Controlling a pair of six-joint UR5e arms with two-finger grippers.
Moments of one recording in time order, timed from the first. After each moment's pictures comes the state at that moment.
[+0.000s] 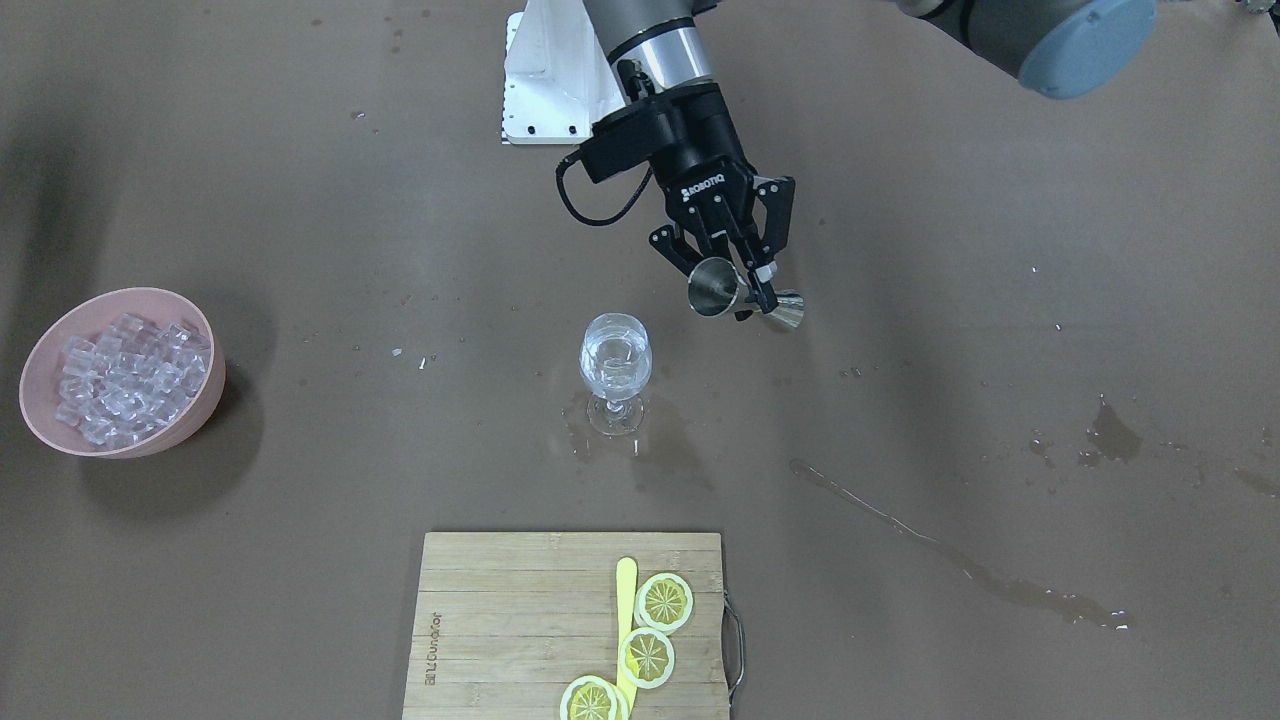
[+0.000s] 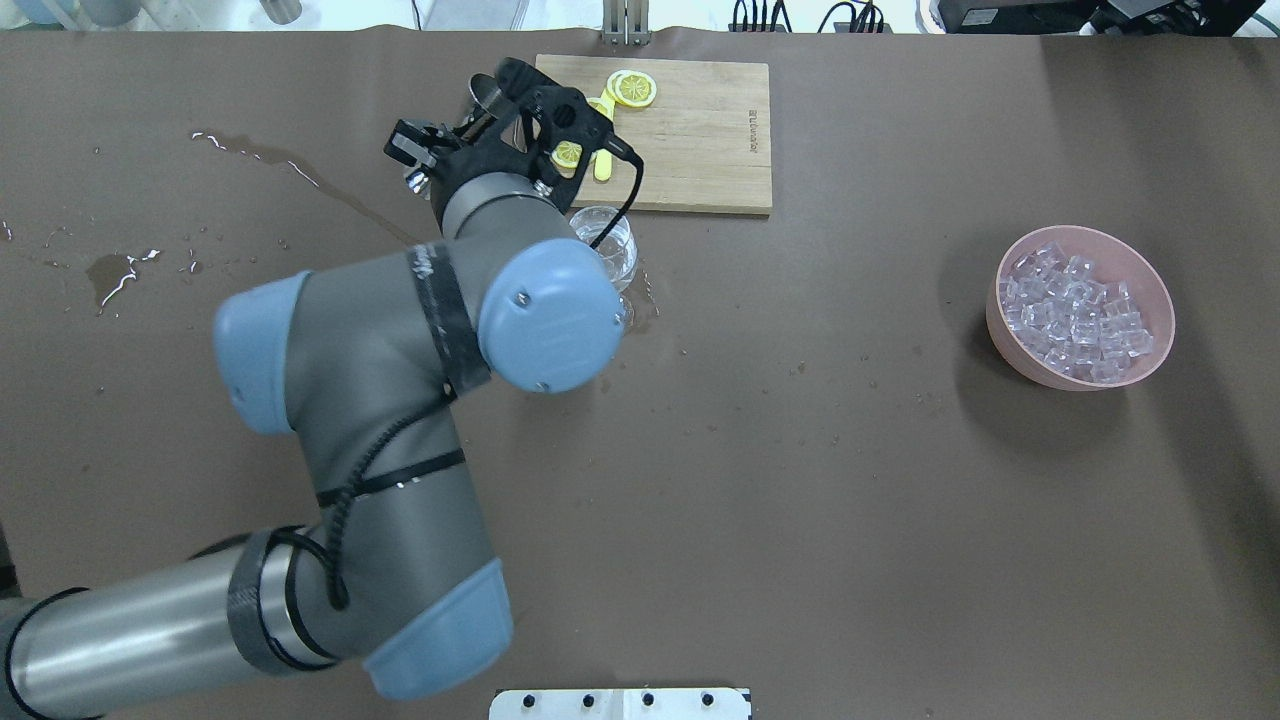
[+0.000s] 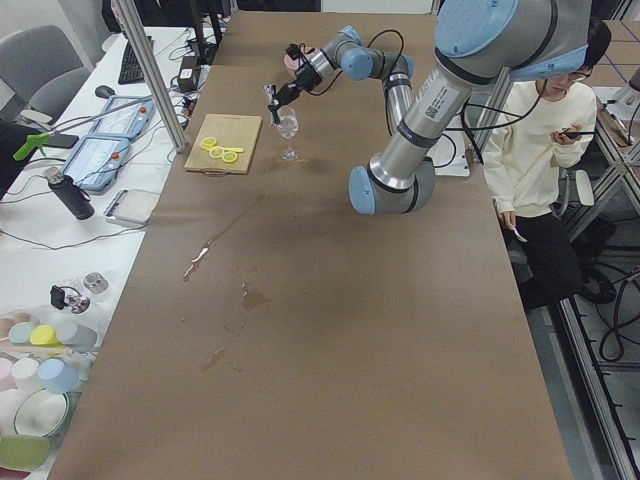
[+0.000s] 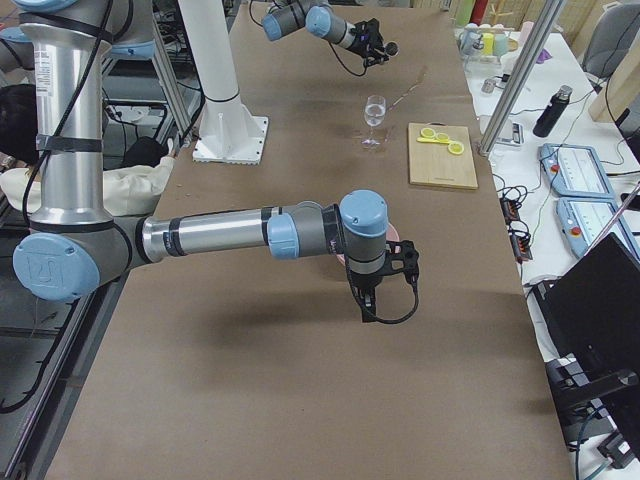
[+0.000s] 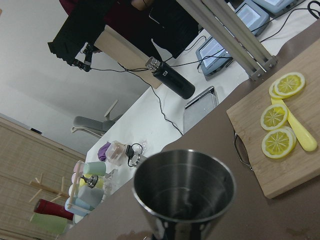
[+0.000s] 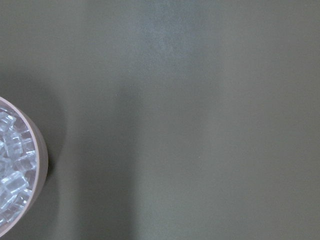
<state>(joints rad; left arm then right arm) -0.50 -2.39 -1.87 -1.11 -0.92 -0.82 1.56 -1.62 1.78 -1.55 2.31 0.05</state>
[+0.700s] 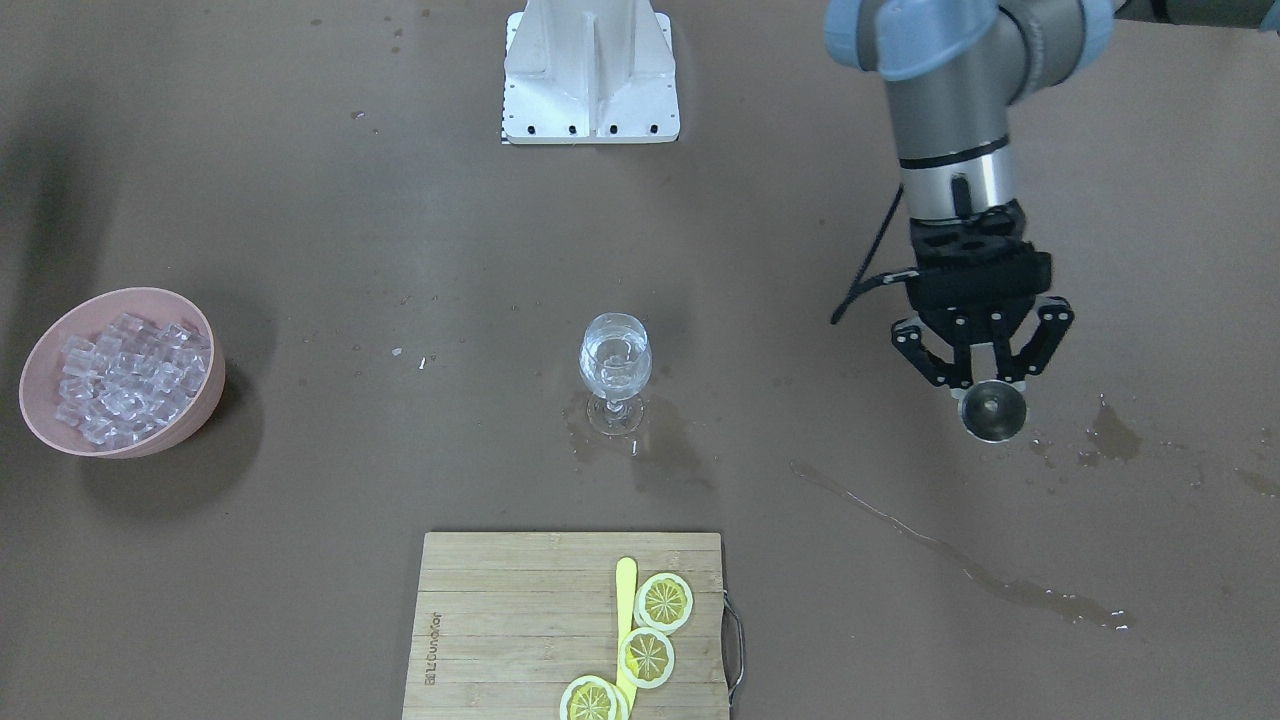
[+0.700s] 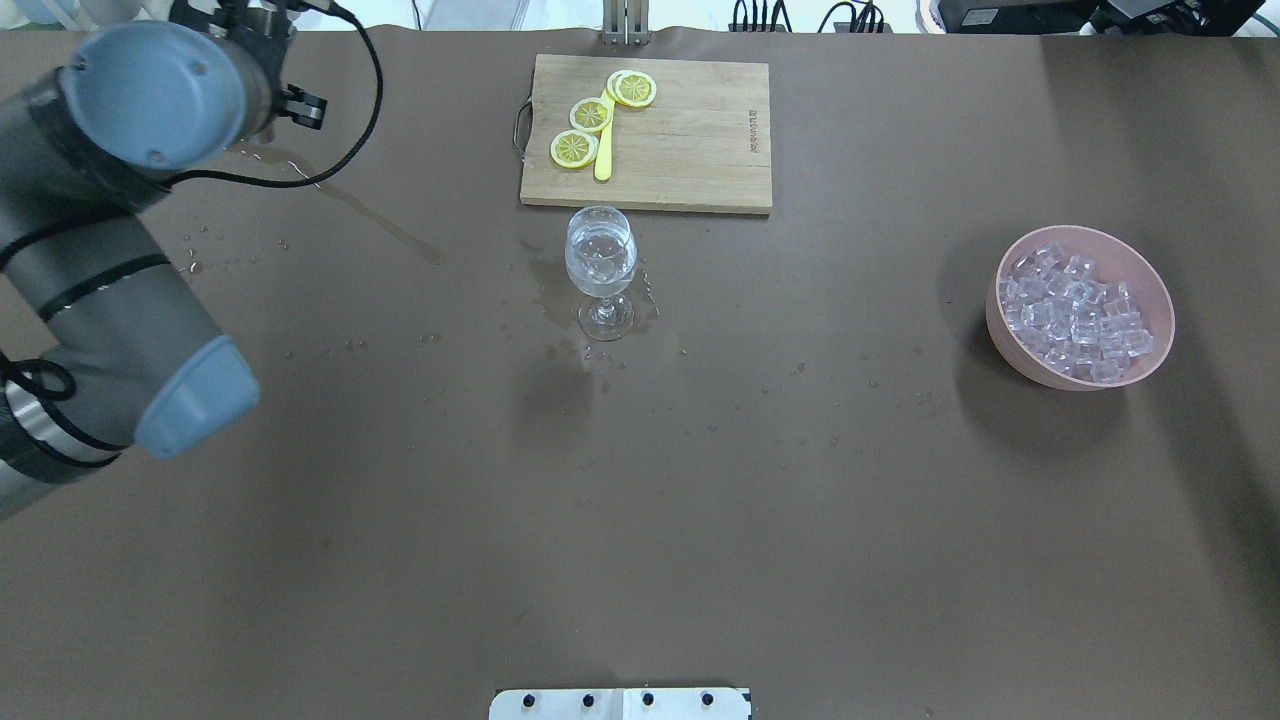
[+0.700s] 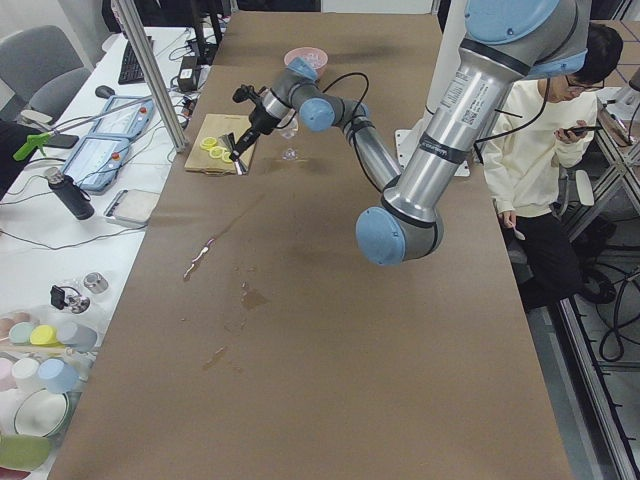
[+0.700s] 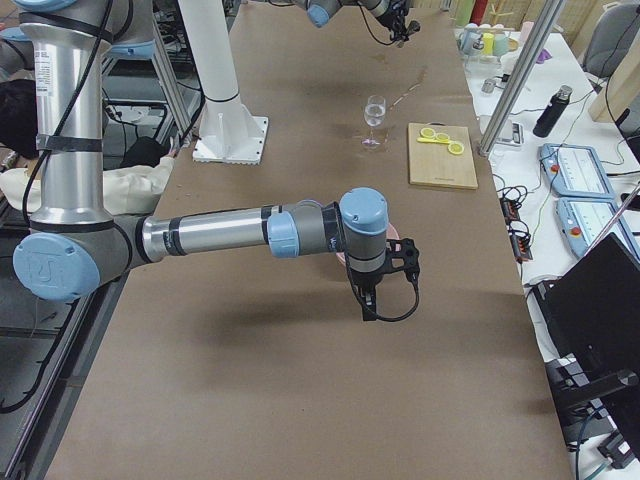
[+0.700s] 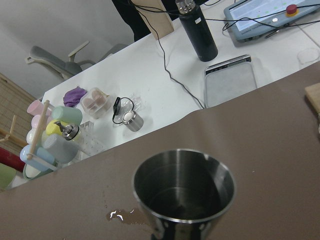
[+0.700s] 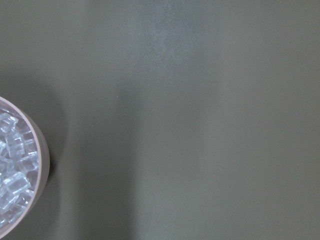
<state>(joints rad) -0.85 -2.03 -1.87 -1.59 -1.37 -0.69 1.56 -1.62 1.79 -1.55 2.31 0.05</state>
